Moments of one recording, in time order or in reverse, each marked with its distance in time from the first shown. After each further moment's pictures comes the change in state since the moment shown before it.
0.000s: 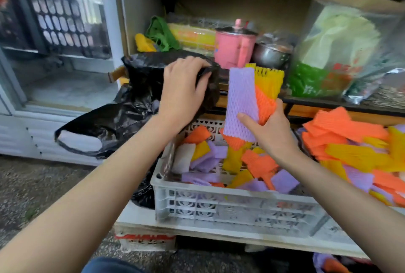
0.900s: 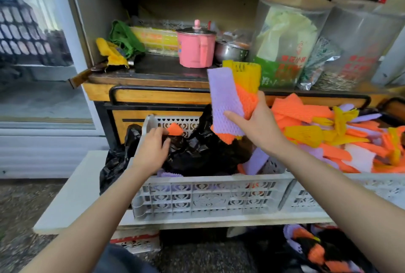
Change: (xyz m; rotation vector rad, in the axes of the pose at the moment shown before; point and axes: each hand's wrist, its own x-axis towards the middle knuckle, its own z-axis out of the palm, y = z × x) left_hand -0.118 -0.006 0.049 -0.063 -0.586 -0.441; right_hand -0.022 0.011 -0.068 -0.088 0.005 -0.010
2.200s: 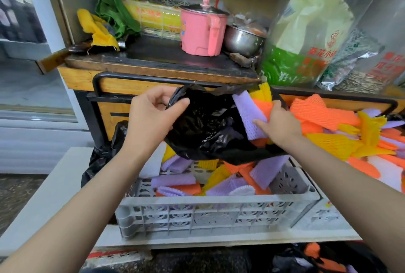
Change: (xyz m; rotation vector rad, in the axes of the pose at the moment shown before) left_hand 0.043 0.052 -0.047 -0.801 0.215 0.021; right_hand 0.089 0.108 0.032 -0.831 -0.073 0.265
